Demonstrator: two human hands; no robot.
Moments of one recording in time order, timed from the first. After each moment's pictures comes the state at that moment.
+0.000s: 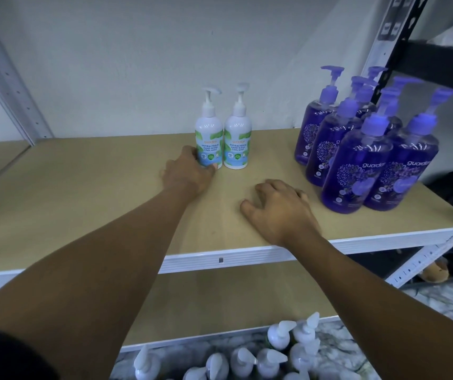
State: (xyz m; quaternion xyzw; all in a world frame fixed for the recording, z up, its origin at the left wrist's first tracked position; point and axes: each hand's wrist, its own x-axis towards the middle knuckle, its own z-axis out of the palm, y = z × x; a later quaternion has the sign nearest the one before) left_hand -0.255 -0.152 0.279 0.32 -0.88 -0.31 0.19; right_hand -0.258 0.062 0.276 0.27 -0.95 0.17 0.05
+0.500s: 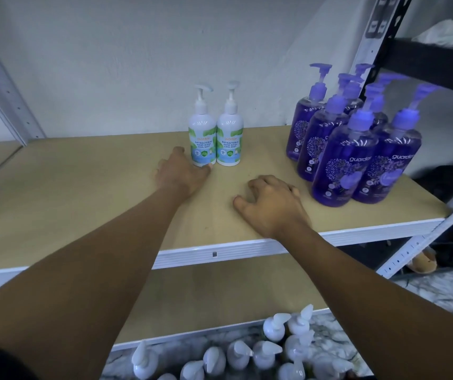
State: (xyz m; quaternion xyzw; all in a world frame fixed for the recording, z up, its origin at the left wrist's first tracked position) left_hand -0.242 -0.145 0.283 0.33 -0.88 -0.30 0.17; right_hand -0.259 0.063 0.275 0.27 -0.94 0.19 0.06
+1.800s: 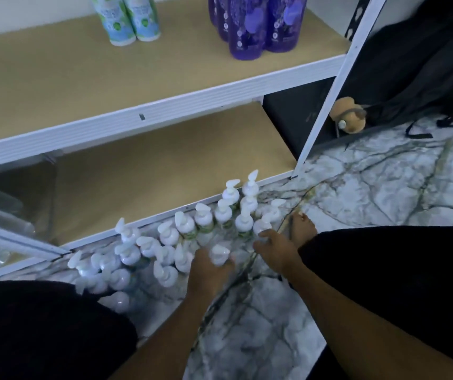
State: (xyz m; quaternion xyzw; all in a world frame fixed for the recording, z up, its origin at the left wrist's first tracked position) left_hand 0.061 0.126 0.034 0.31 -0.79 -0.53 -0.06; right_hand -0.037 0.292 0.042 -0.01 -0.88 0.33 -0.34
